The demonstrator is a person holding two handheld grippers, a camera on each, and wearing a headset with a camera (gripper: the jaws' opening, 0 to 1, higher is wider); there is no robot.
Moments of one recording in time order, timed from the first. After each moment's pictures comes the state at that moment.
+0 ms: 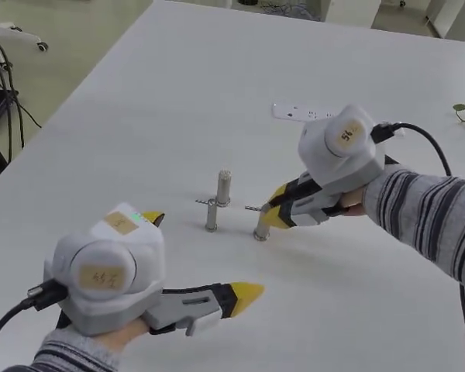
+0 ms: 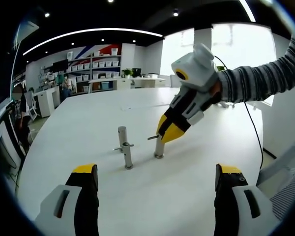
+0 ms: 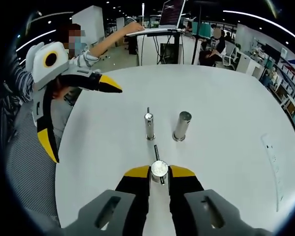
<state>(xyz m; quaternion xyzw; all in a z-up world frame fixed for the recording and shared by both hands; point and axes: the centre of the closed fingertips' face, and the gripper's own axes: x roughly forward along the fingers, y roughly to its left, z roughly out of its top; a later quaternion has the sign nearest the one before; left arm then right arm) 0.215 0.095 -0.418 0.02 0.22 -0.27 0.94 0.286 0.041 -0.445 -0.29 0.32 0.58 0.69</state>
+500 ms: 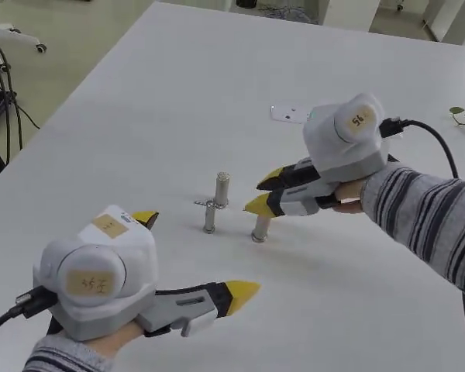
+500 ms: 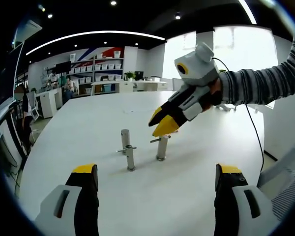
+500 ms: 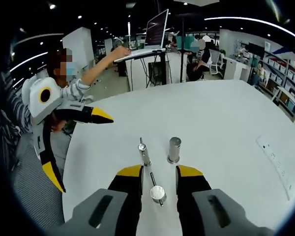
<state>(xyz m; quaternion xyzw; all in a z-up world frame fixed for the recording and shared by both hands) 0.214 0.098 -0.412 0.01 0.21 -0.26 0.94 0.304 0.067 -0.410 -0.17 0.29 0.56 0.76</state>
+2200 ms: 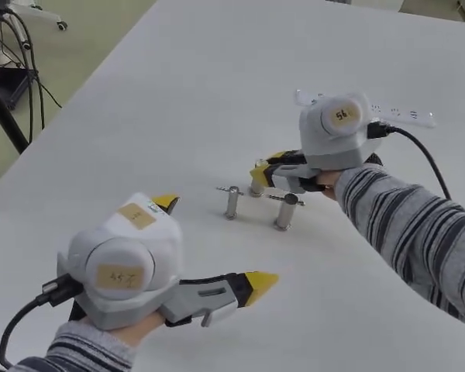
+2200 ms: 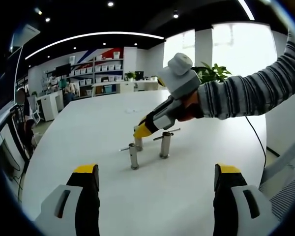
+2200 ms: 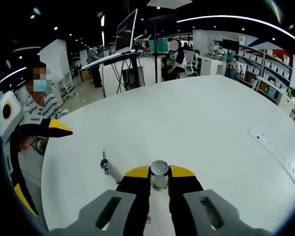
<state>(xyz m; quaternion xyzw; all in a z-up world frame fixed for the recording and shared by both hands) 0.214 0.103 -0.415 0.03 0.20 -0.26 0.94 0.346 0.080 -0.446 -0.16 0.29 0.48 0.81</state>
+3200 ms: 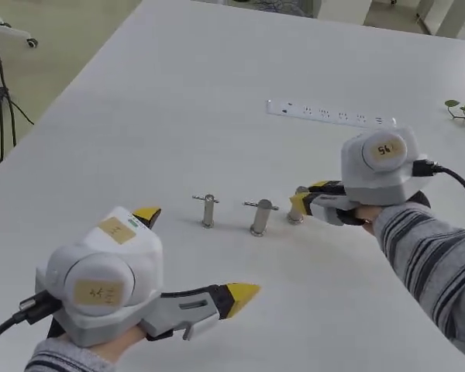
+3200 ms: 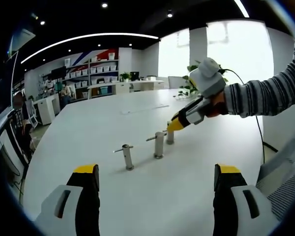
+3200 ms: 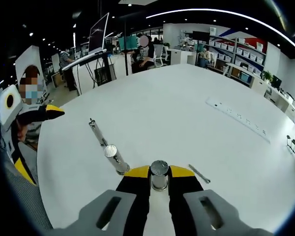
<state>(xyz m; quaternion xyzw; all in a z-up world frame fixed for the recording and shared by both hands) 0.208 0.094 -0.413 0.04 0.20 -0.28 0.94 0.319 -0.023 -0.444 -0.15 0.32 0.36 0.86</state>
